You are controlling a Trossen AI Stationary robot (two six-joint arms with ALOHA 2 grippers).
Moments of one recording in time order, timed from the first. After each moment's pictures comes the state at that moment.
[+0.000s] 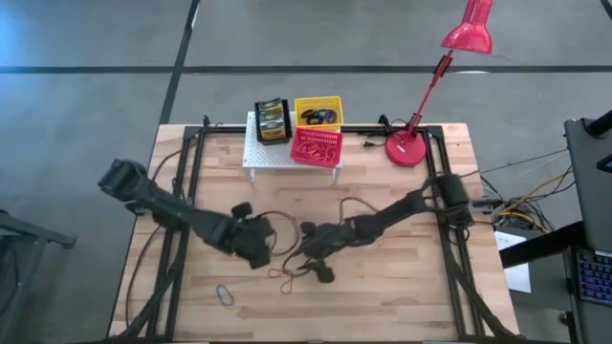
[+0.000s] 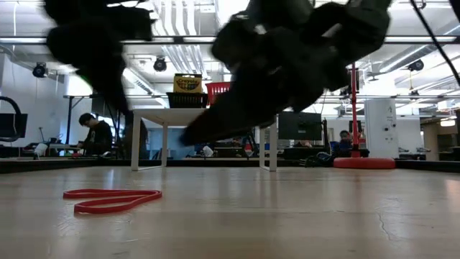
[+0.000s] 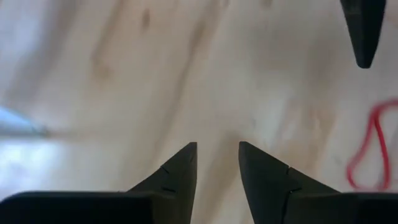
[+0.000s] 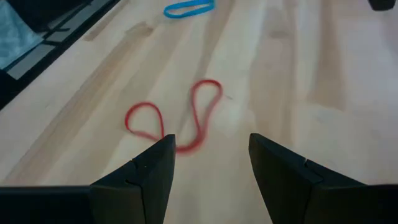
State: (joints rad) left arm -0.43 1.54 0.99 -0.79 -0.47 -0.70; right arm 0.22 2.04 1.05 0.45 -0.14 0.06
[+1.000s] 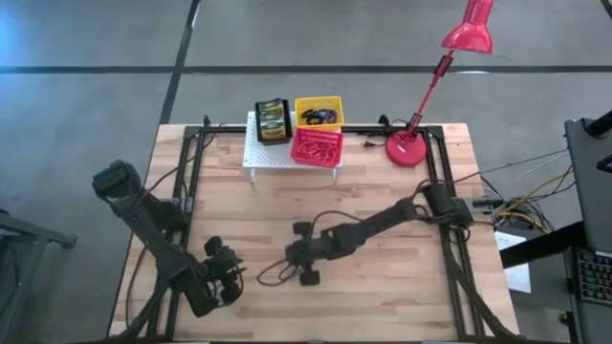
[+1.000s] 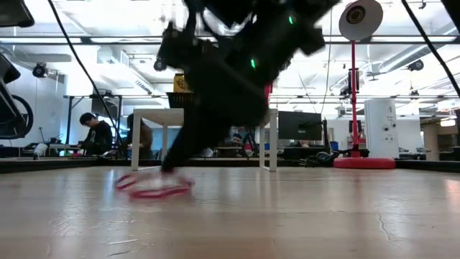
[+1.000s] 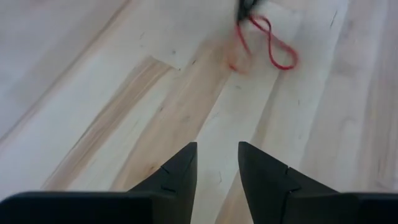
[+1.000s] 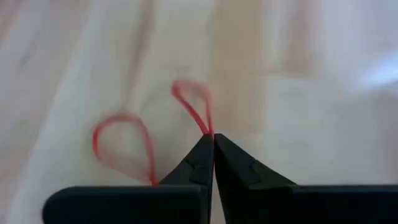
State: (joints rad) left arm -0.94 1.50 0.78 -0.64 -0.68 -1.37; right arm 0.27 2.17 1.46 -0.15 0.15 0.08
